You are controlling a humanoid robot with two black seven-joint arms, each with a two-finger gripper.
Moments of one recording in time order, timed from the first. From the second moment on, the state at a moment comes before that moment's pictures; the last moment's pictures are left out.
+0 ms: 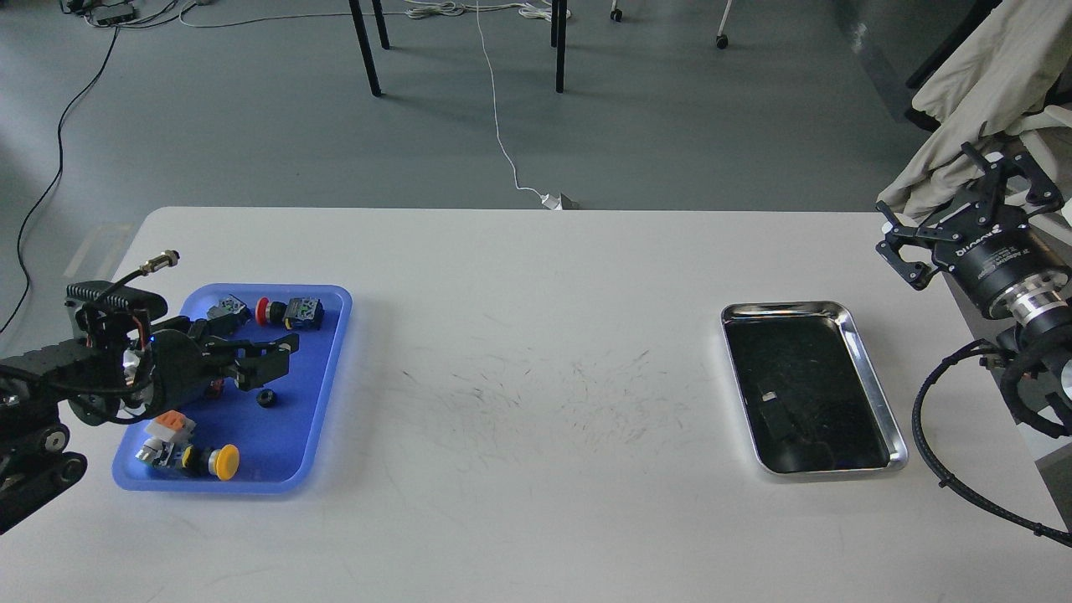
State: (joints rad) left arm -0.41 0.85 -0.63 -1.29 1.85 -0.13 -0.12; right arm 0.34 -0.55 1.26 1.06 0.05 0.32 -0.05
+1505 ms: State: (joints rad) left arm -0.49 0.69 -0.54 -0.97 1.86 -0.13 -0.14; right arm 0.35 -0.54 1.26 1.06 0.04 0.29 -0.05
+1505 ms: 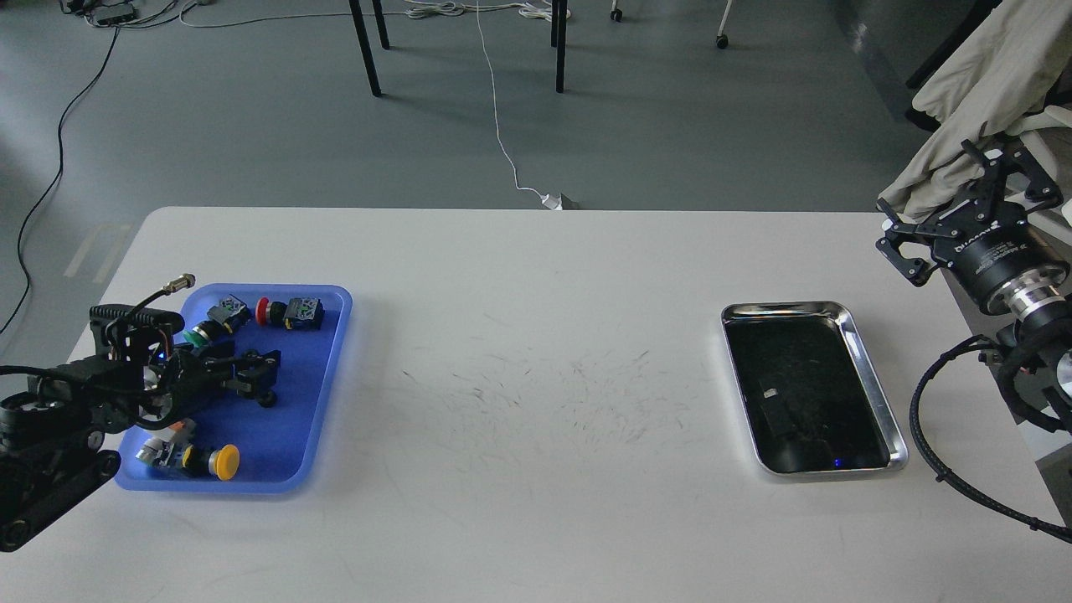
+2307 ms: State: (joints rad) left arm -0.50 0.70 -0.51 -0.97 1.87 -0.13 -0.16; right arm 0.35 -0.54 1.26 1.06 0.04 0.29 -0.05
